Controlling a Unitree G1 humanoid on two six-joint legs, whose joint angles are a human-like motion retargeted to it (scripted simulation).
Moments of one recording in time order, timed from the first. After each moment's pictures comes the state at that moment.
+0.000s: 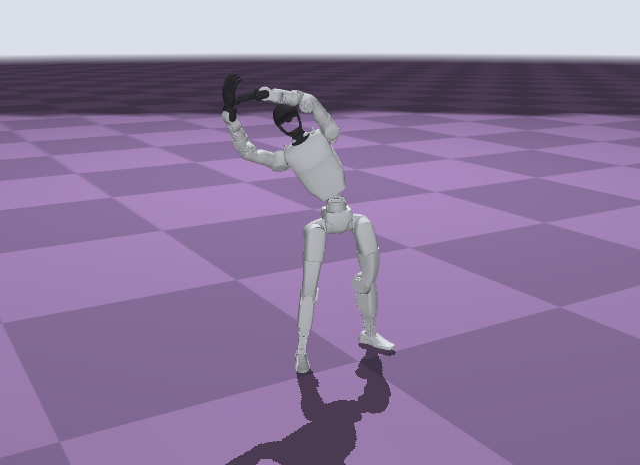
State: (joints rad) left arm -2.76 0.47 -1.40 0.84 -1.16 -0.16 -0.40; right arm -2.38 -0.97 0.98 0.84 1.74 -0.06 0.46; waist -0.24 0.50 -0.08; left_leg 0.04 0.18 0.61 -0.04 -0.02 -0.26; right_leg -0.11 -0.22 -0.22 0.02 0.00 0.26
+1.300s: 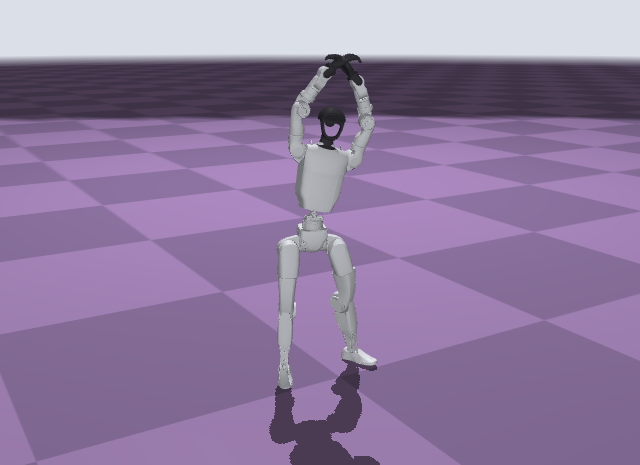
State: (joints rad) left arm -2.83 0.69 -1.40 0.90 -1.36 -0.29 -0.33; right arm -2.83 -0.74 1.40 0.94 1.60 -0.11 0.40; waist 0.00 -0.19 -0.25; left_leg 0.08 0.34 0.64 -0.06 -0.05 -0.25; right_leg -0.10 -0.05 -0.24 0.00 0.03 0.26
